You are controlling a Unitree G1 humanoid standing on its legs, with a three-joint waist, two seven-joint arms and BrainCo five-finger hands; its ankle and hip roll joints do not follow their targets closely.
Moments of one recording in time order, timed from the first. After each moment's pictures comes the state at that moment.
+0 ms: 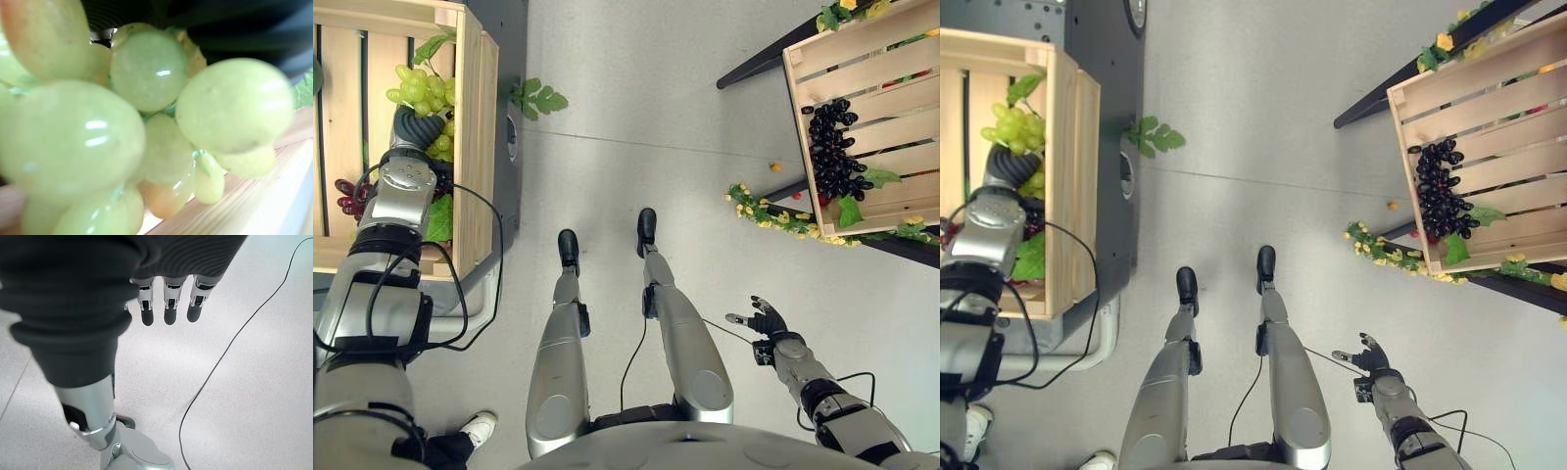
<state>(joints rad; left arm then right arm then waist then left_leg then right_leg) -0.89 0.79 -0.25 0.98 -0.18 -0.03 0.18 -0.20 -0.32 0.21 1.08 0.23 -0.09 -0.10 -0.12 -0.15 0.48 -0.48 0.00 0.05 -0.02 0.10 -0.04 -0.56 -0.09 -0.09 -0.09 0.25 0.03</state>
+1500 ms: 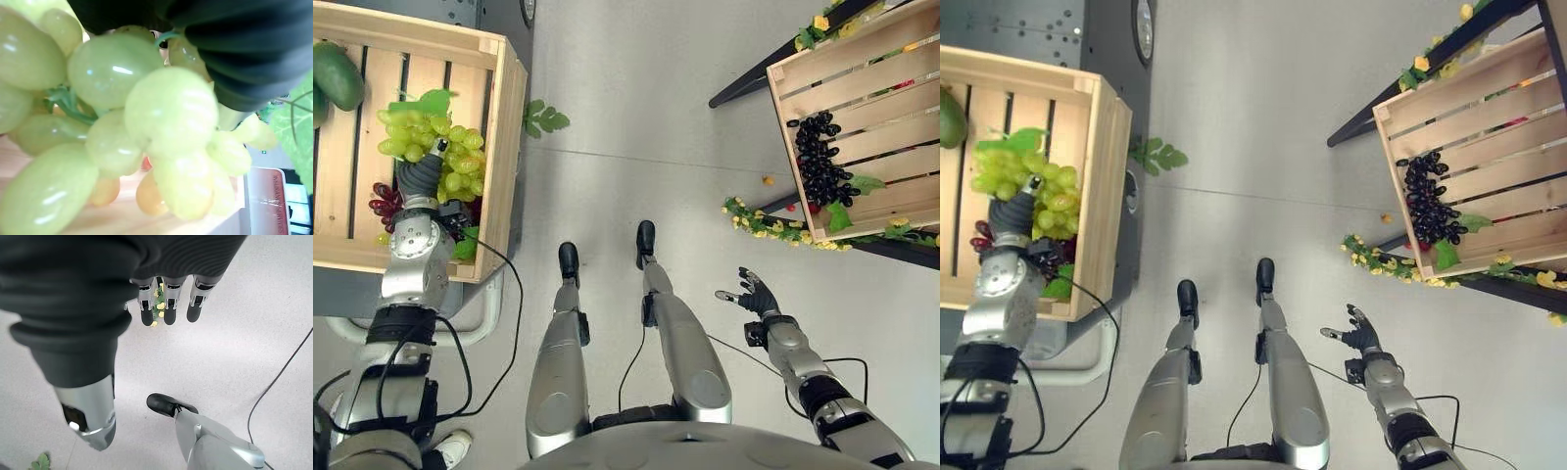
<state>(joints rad) -0.34 0.67 0.05 0.38 -0.58 -0.16 0.21 -0.14 -0.33 0.21 0.81 0.22 -0.12 -0.09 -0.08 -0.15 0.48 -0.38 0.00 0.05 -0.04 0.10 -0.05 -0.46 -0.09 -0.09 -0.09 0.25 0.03</state>
